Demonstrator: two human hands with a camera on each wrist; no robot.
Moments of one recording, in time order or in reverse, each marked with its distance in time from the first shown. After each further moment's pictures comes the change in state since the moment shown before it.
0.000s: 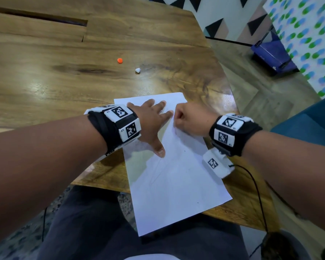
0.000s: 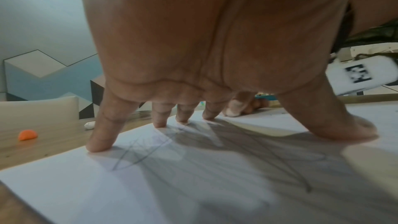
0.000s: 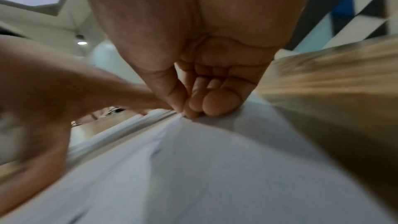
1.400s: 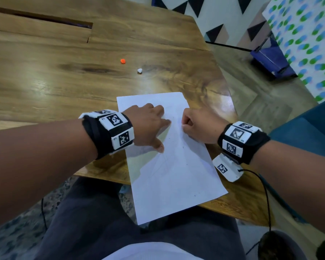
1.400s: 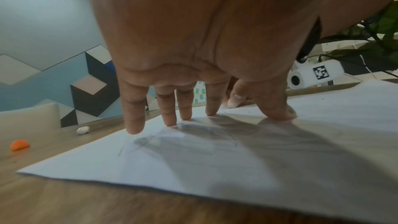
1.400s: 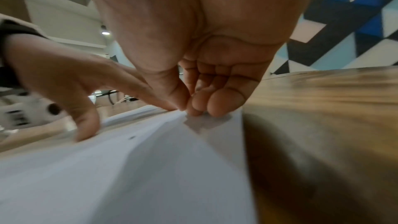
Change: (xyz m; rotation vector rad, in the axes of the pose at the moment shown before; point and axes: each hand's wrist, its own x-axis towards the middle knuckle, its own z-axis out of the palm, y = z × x) left_hand -0.024 0.004 0.014 0.034 0.206 0.096; right_hand -0.027 0.021 0.008 -0.060 0.036 -0.002
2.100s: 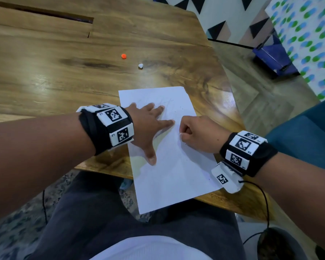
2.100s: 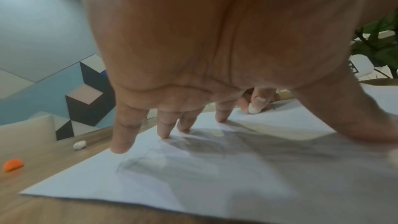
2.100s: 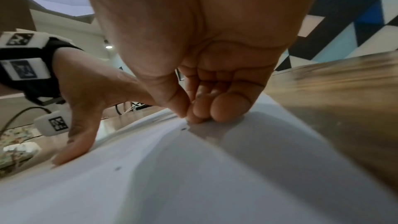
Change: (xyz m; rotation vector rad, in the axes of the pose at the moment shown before) left_hand -0.007 0.005 0.001 0.031 -0.222 -0.038; right_hand -0.028 -0.011 0.016 0.082 -0.037 -0.016
